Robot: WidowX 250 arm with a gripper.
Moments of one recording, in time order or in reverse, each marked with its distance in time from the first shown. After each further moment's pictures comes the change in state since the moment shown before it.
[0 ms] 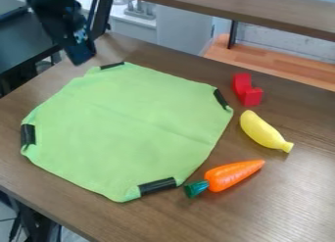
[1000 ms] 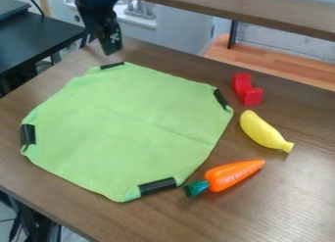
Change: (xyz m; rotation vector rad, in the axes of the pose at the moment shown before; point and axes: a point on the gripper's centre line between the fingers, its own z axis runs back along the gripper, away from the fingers) arm 0.057 0.075 -0.077 0.122 -0.001 -0.098
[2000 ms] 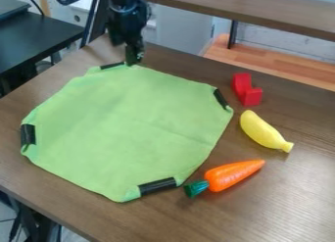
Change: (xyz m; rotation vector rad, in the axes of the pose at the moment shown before) arm 0.034 0.047 -0.098 0.105 0.111 0.003
